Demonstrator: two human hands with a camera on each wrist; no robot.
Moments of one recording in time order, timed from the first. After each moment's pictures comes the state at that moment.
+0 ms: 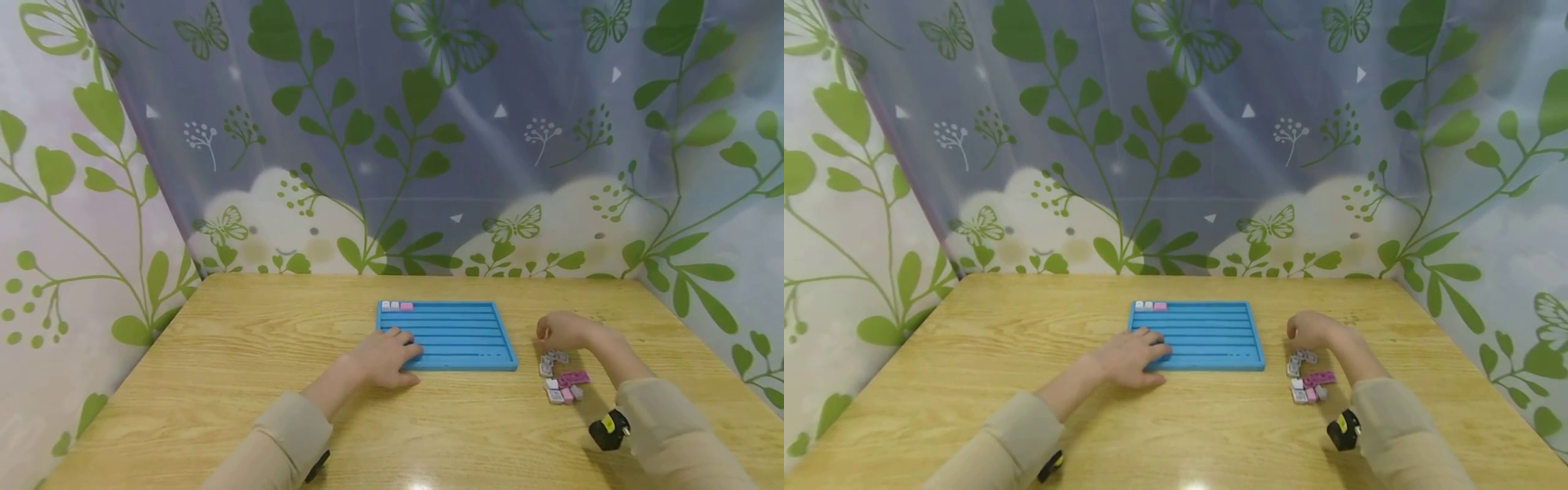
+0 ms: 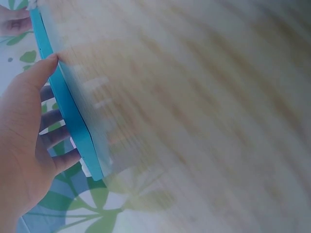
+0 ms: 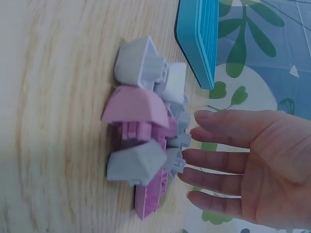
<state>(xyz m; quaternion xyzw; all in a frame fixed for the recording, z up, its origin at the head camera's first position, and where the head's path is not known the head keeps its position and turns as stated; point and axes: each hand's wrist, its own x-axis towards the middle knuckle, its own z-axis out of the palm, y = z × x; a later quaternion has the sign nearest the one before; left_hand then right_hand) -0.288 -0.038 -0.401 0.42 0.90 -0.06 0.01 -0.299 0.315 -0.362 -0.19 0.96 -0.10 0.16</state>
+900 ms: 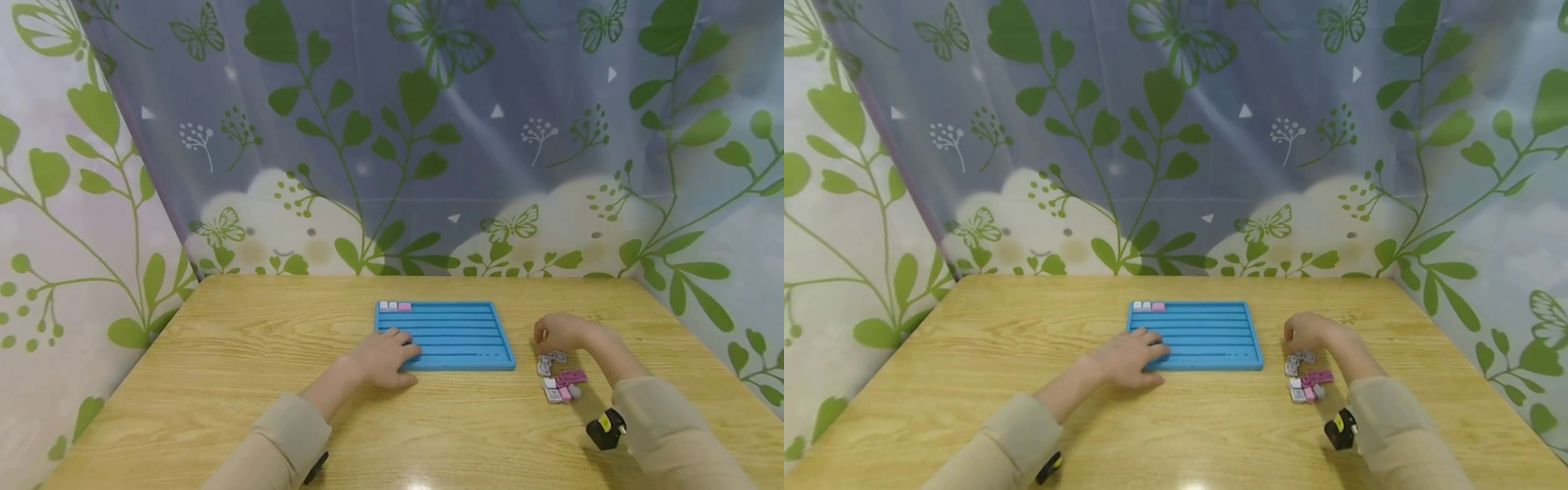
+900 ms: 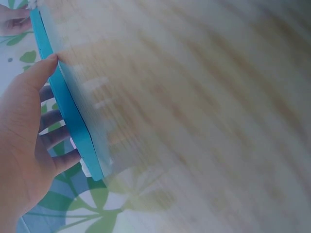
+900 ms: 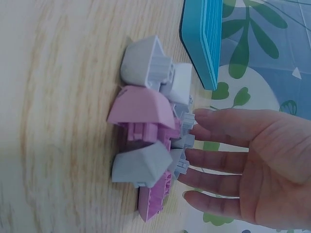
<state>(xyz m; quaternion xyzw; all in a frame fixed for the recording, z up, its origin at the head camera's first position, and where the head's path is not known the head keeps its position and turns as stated) -0.288 -0.037 -0.401 0.42 0.91 -0.05 0.01 -0.296 0.315 -0.361 -0.19 0.96 -0.10 0.17</state>
